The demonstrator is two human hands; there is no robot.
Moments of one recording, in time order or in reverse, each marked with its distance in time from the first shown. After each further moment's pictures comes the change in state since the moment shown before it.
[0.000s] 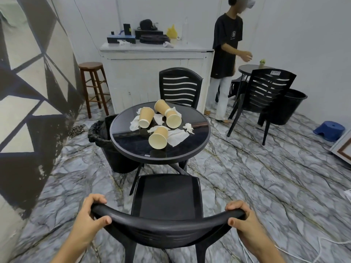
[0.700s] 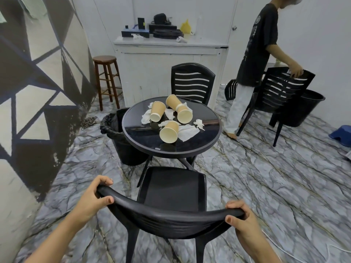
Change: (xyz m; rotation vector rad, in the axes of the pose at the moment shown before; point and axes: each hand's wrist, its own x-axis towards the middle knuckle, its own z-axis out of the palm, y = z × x) left_hand 0.010 0.011 -0.029 0.093 -0.076 -0.001; right_hand -0.011 0.016 0.028 -0.020 -0.001 -0.026
